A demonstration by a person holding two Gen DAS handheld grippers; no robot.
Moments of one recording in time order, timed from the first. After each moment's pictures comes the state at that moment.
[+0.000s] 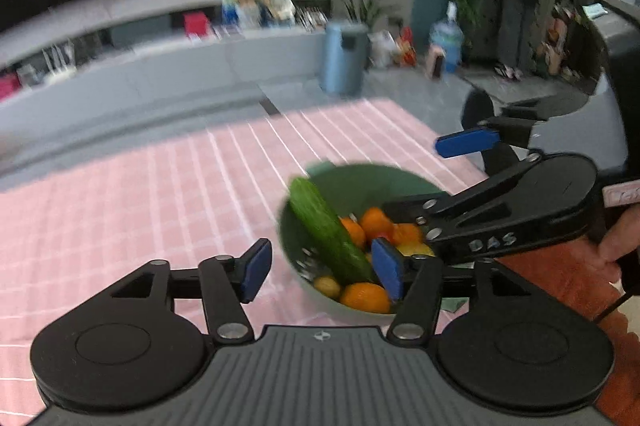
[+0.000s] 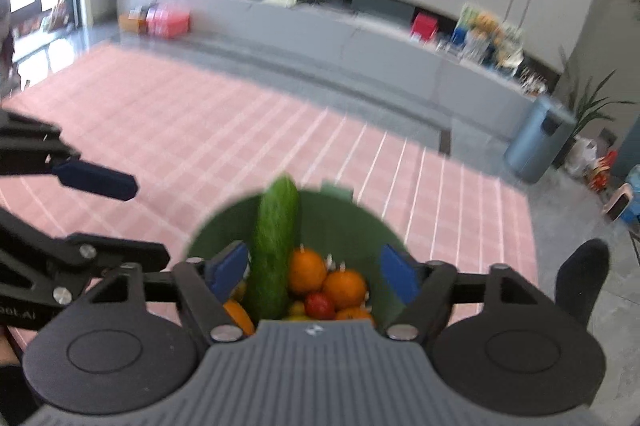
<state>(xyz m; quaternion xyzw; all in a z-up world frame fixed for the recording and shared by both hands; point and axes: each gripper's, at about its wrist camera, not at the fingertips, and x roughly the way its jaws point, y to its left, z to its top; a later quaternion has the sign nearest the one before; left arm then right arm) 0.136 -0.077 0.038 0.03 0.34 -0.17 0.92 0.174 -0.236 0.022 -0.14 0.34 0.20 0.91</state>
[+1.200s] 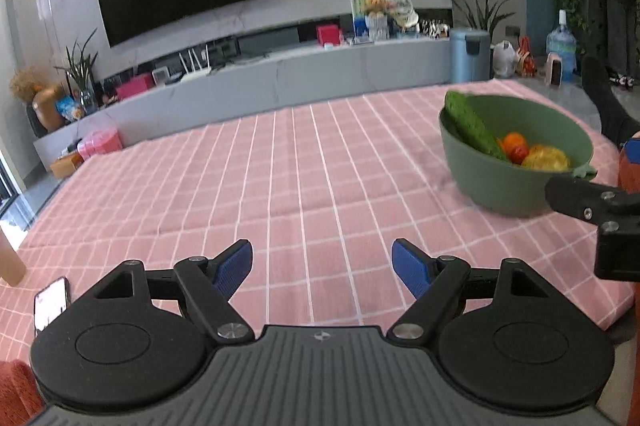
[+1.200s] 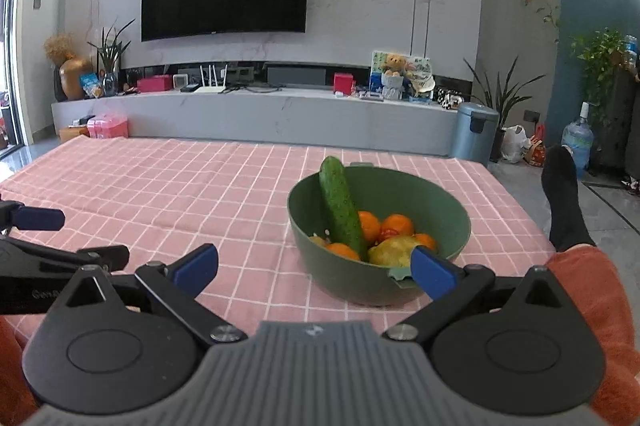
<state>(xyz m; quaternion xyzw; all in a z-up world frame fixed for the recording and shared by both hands) 0.025 -0.021 -0.026 0.07 0.32 0.02 0.95 0.014 -0.179 -0.034 -0.03 0.24 0.08 0.97</state>
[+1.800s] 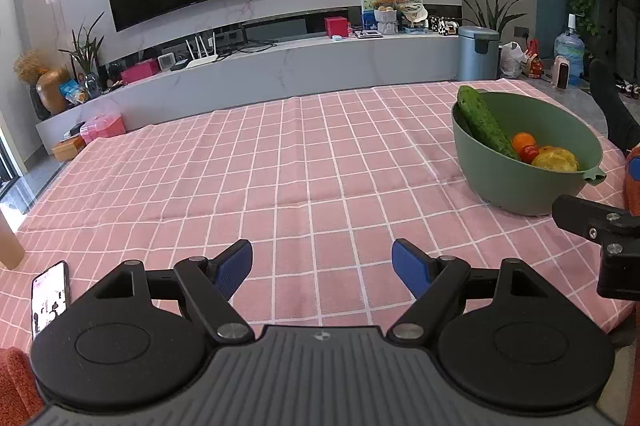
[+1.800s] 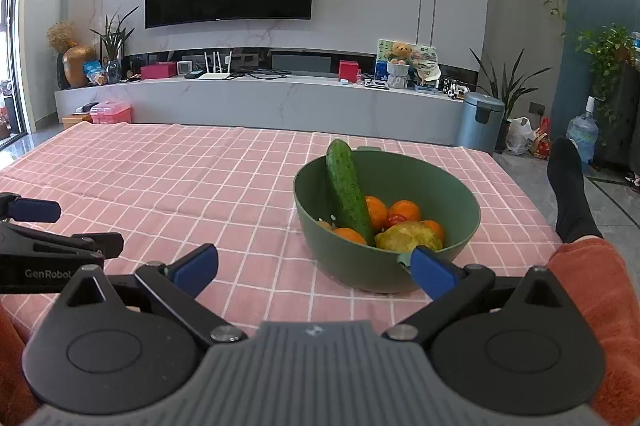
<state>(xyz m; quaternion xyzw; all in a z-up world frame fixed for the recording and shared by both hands) 0.020 -0.007 -0.022 0.06 0.33 0.03 0.94 0.015 -0.177 -0.042 -0.04 0.25 0.09 0.96</state>
